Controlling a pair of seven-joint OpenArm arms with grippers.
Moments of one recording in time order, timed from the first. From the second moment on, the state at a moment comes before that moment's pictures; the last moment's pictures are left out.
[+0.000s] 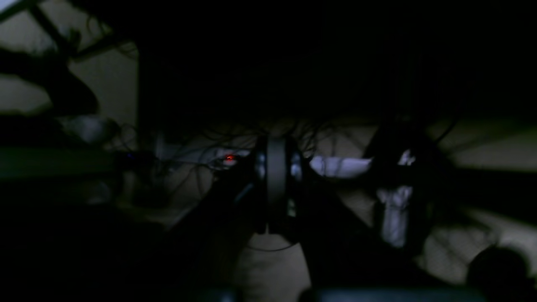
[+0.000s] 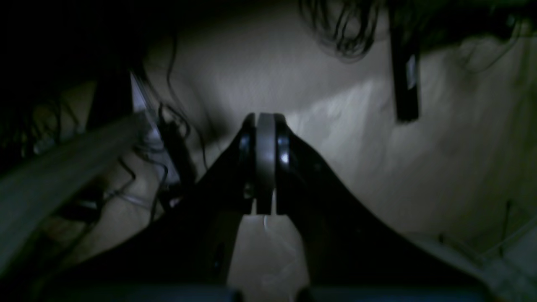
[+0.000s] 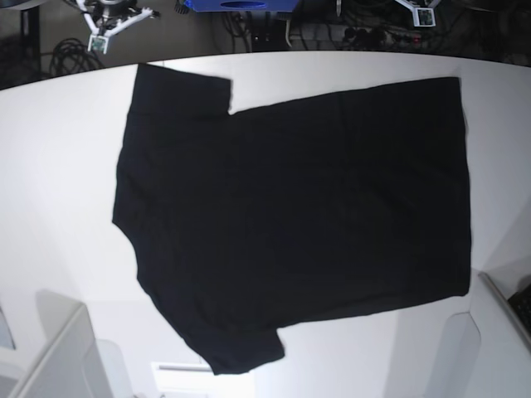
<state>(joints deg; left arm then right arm) 52.8 -8.7 -12.5 82.6 -10.5 0.3 -7.3 -45.0 -4.2 21.0 95.0 -2.0 0.8 -24.0</state>
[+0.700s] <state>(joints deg) 57.5 -14.8 -22.8 102.8 -36.2 0.9 -7.3 -37.7 -6.0 20.9 112.2 16.2 7.3 -27.7</state>
